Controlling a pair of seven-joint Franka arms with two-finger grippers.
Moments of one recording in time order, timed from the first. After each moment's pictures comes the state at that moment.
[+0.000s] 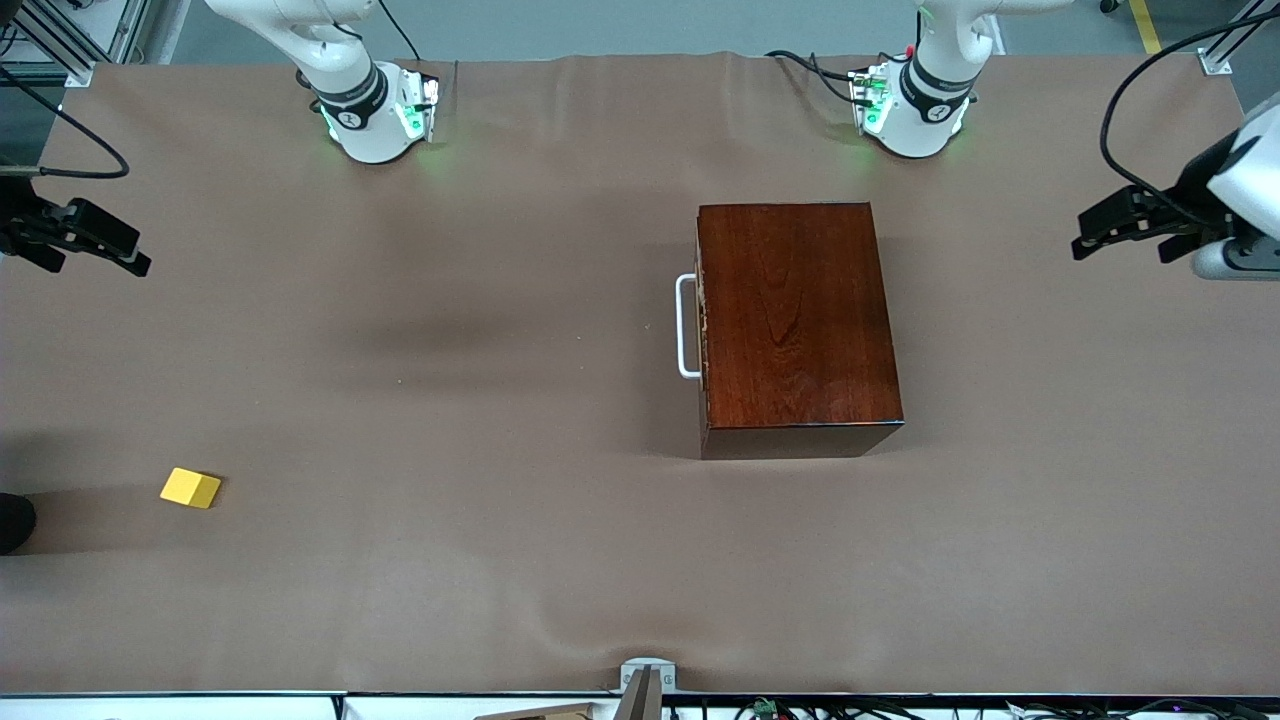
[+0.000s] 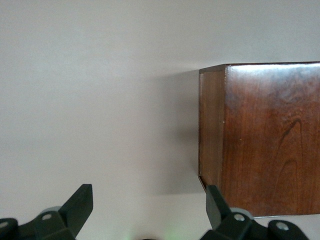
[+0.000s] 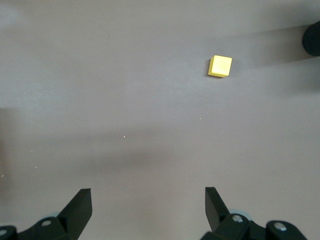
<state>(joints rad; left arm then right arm) -0.03 -0.03 -0.02 -1.60 -0.06 1.53 -0.02 -0.03 -0.05 -0.02 -1.61 0.03 1.59 0.03</state>
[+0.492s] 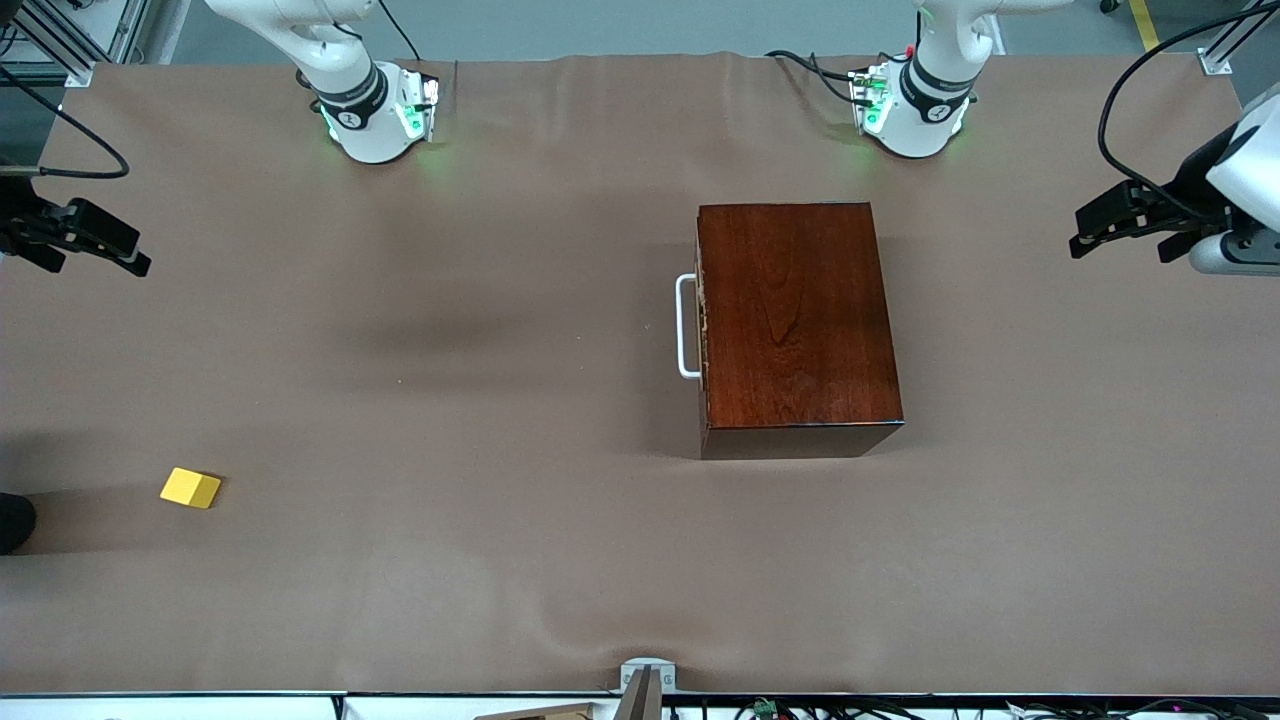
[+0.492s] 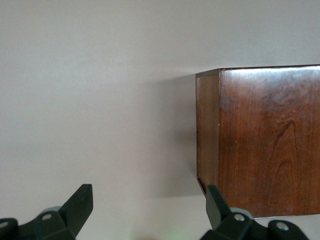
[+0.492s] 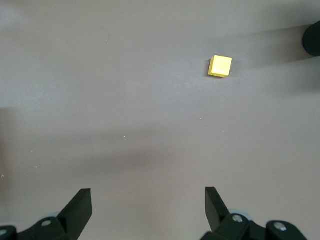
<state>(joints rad) -0.02 -0.02 -0.03 -1.57 -0.06 1.52 -0.02 -0.03 -0.05 -0.02 -1.61 0.03 1.59 0.03</state>
